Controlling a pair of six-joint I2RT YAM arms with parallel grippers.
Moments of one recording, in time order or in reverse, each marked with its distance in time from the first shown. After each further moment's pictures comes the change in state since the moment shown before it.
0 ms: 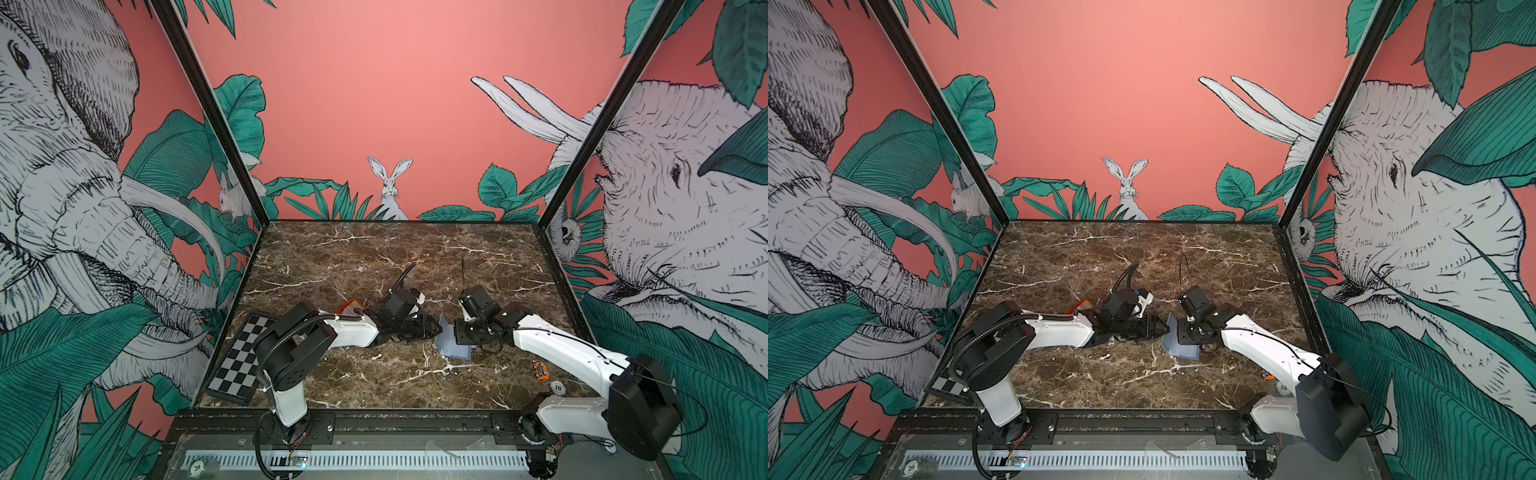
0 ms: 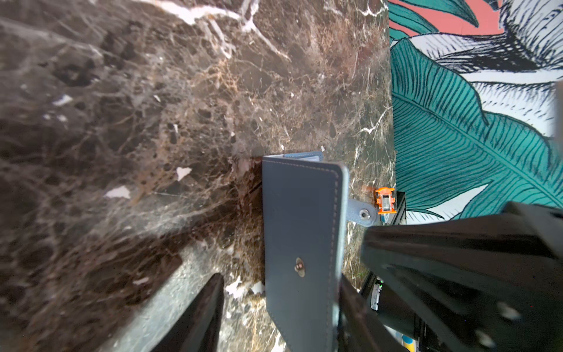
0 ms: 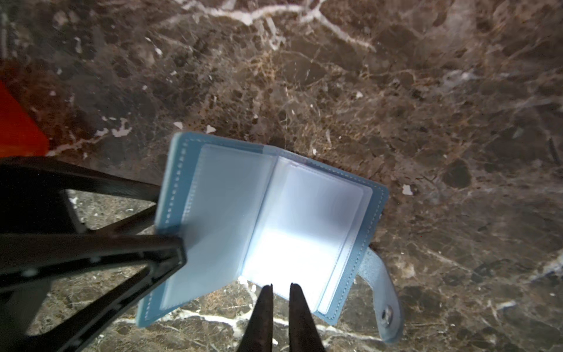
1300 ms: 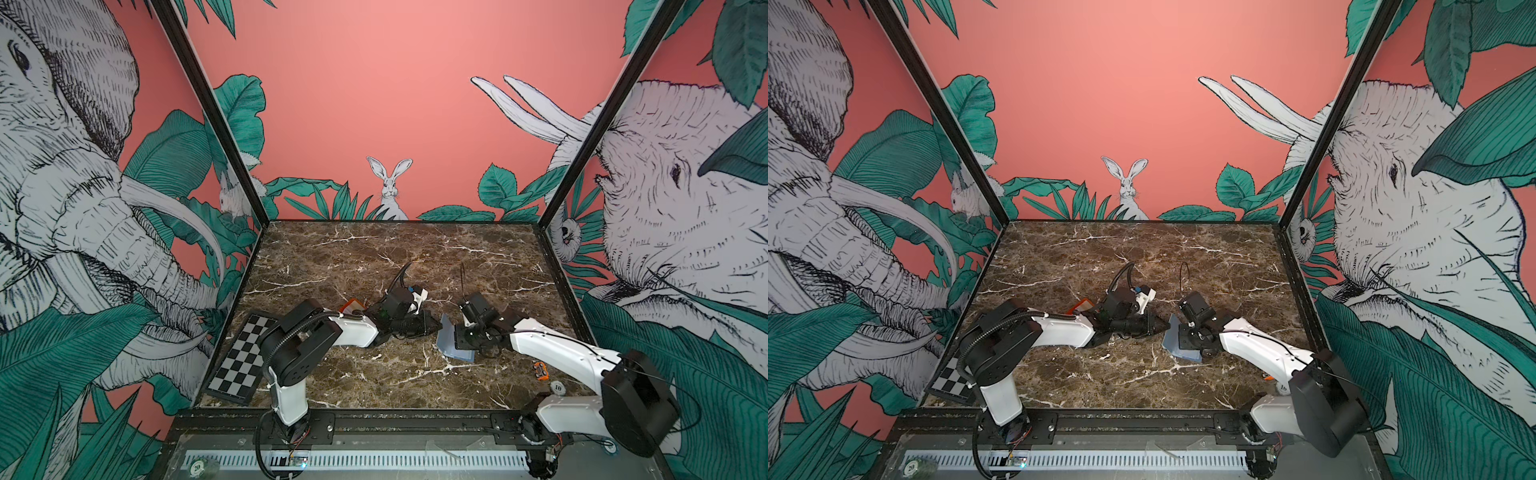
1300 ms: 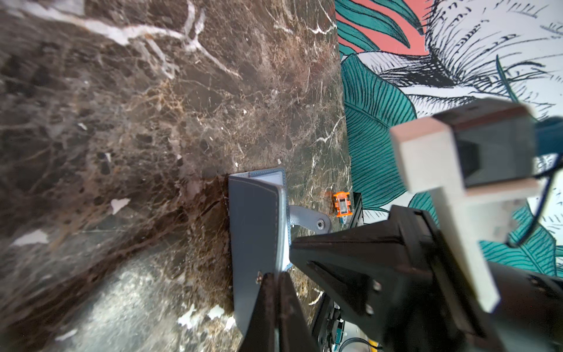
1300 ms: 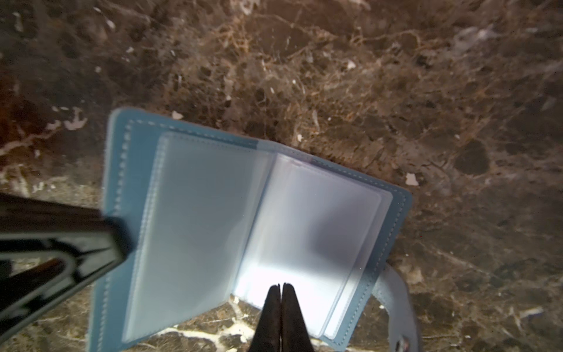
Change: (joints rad) left arm 0.015 0.039 -0.024 0.218 0.098 -0.086; right arm -0.002 -0.017 -0.065 0.061 -0.008 0.026
